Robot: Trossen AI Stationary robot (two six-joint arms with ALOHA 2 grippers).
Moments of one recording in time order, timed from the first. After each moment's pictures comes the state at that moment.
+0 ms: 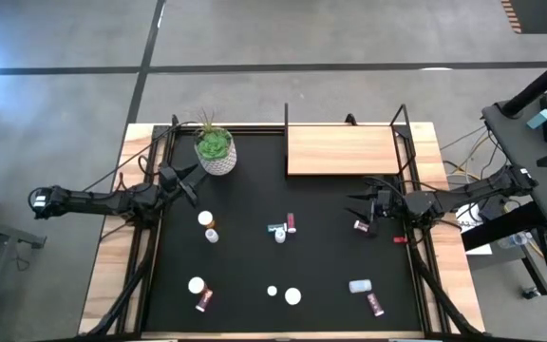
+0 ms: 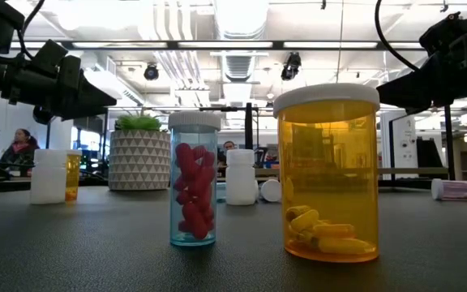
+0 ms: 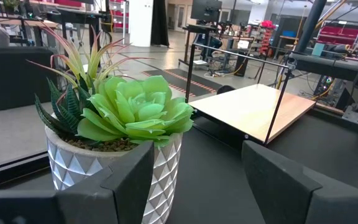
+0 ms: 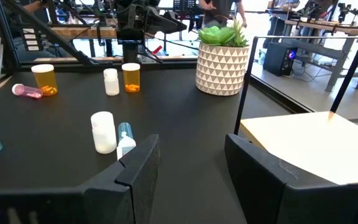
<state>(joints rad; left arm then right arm) -0.03 0.22 0.00 0.07 -0.79 -0.22 0.25 0.39 0.01 0.27 0.43 0.01</state>
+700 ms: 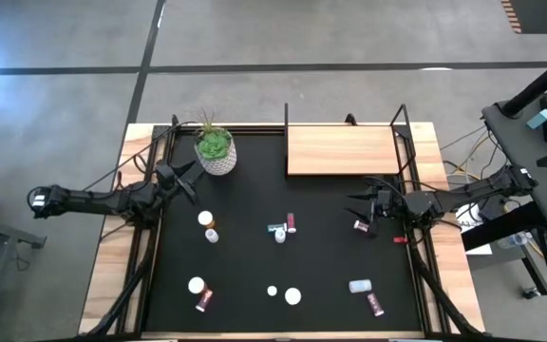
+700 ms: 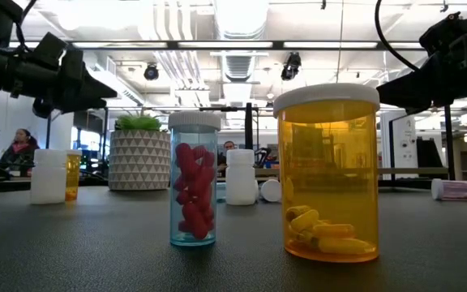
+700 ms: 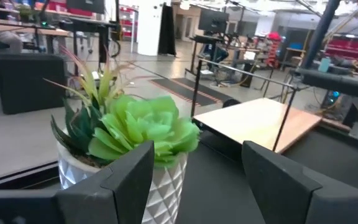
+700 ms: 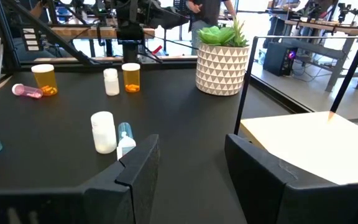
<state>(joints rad) -0.03 0.25 0.04 0.12 -0.84 -0.20 0.25 0.39 0.01 0.27 0.43 0.01</state>
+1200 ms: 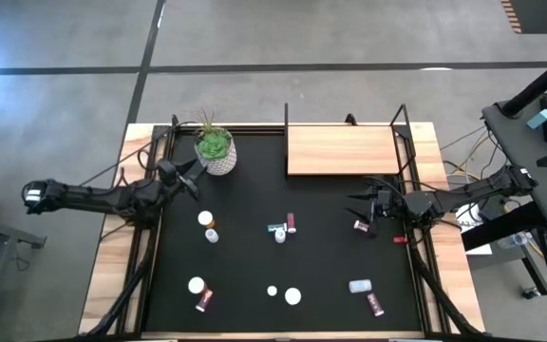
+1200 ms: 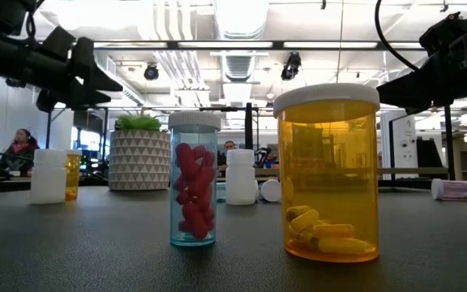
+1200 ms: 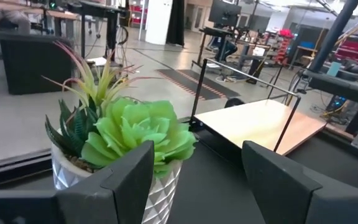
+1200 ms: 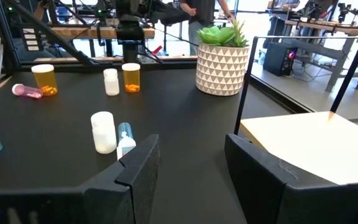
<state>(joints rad) -0.03 0.43 0.14 0.12 -0.86 -0.34 0.25 0.39 0.01 0.27 0.43 0.01</state>
